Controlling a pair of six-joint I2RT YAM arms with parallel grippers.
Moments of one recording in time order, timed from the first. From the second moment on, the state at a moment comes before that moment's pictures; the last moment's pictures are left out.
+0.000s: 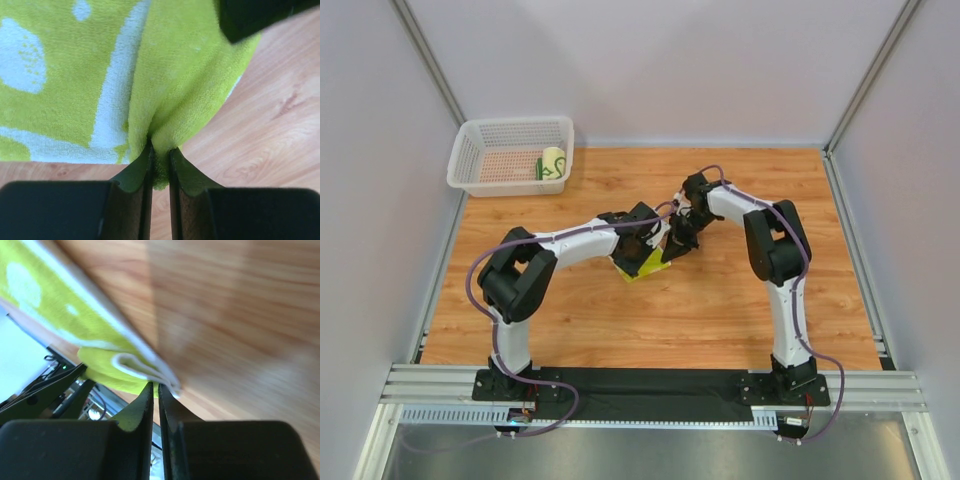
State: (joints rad) left arm -0.75 1.91 1.30 -0.61 0.00 -0.03; right arm 0.38 2.25 1.64 -0.84 -0.66 0.46
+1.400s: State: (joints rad) left arm -0.42 2.03 1.32 -0.75 0.86 -0.50; right arm 0.20 2.03 1.50 -0.91 -0.55 0.40
